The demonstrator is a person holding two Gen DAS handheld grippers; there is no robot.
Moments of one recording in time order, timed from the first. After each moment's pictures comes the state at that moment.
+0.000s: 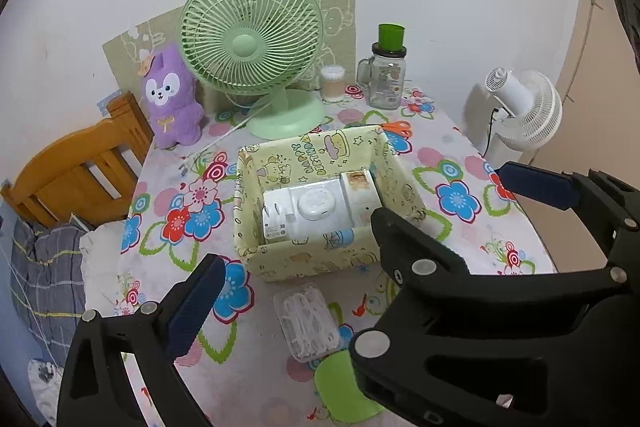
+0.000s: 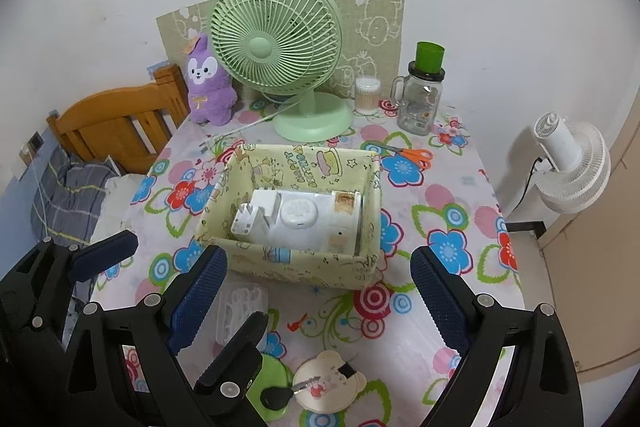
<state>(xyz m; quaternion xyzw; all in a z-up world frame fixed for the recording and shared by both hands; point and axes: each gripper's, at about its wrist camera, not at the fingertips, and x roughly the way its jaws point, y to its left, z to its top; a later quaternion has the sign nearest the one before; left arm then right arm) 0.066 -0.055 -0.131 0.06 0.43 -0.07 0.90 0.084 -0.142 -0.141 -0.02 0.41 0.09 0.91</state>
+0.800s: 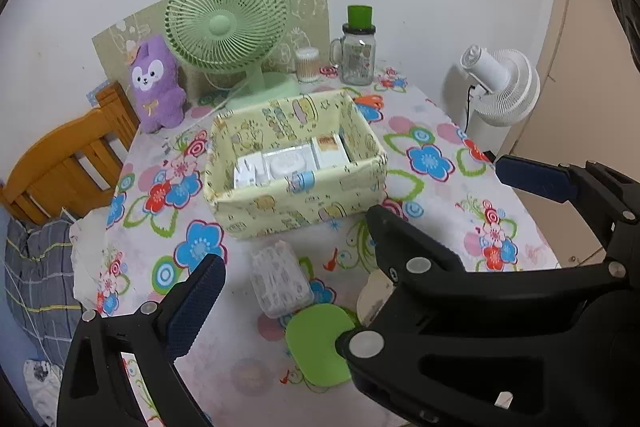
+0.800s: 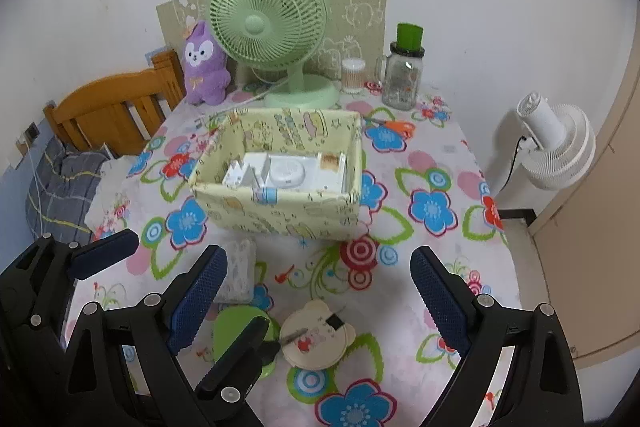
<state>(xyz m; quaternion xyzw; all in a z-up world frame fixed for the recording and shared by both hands) 0.017 -0.073 -0.157 0.07 0.43 -0.10 0.89 0.031 -0.157 -0.167 -0.02 0.41 0.07 0.91</state>
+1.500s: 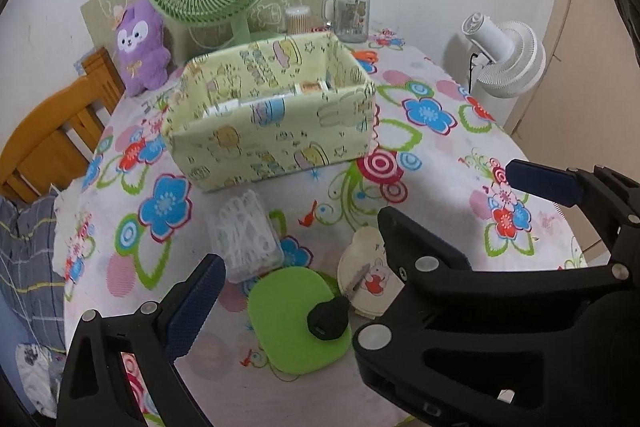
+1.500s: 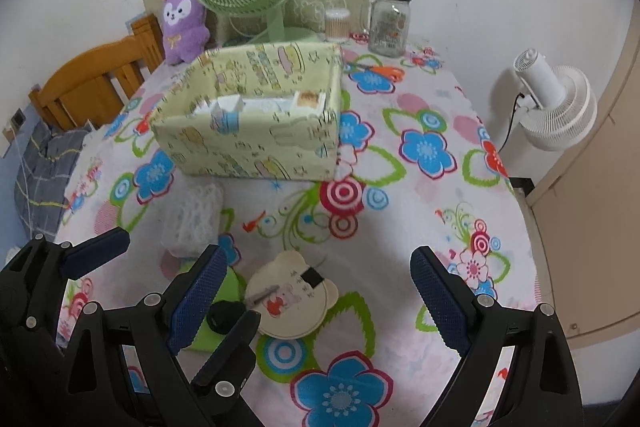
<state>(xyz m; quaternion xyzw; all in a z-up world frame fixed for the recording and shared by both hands) 0.007 -0.091 -0.220 0.06 0.47 -0.09 0.88 0.025 -0.175 -0.234 -0.03 0.46 0.05 0.89</state>
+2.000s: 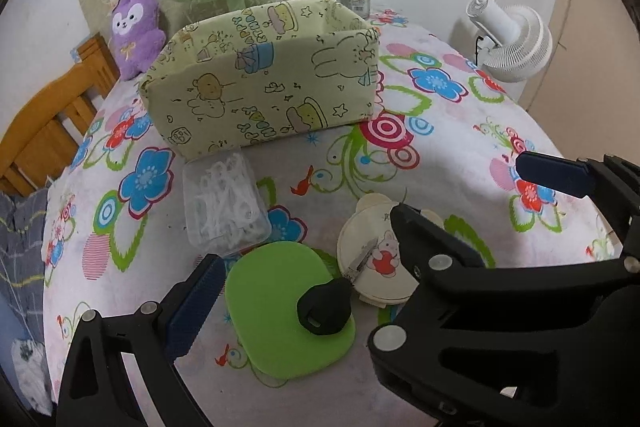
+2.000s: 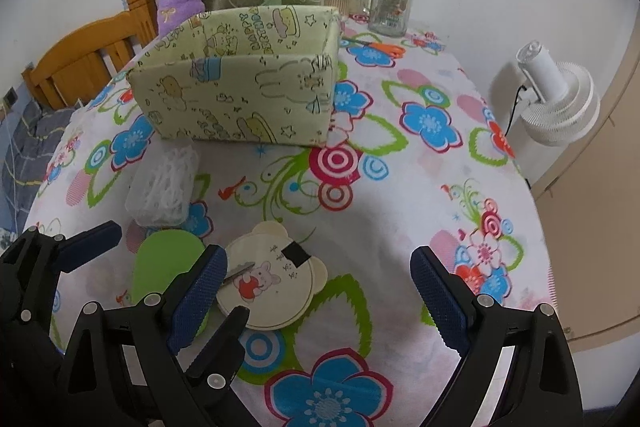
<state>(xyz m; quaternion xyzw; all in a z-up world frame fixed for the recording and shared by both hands) 0.003 -0.094 -0.264 0.07 0.47 -0.09 0.88 0.021 -0.178 -0.280 -0.04 0.46 0.05 0.88</state>
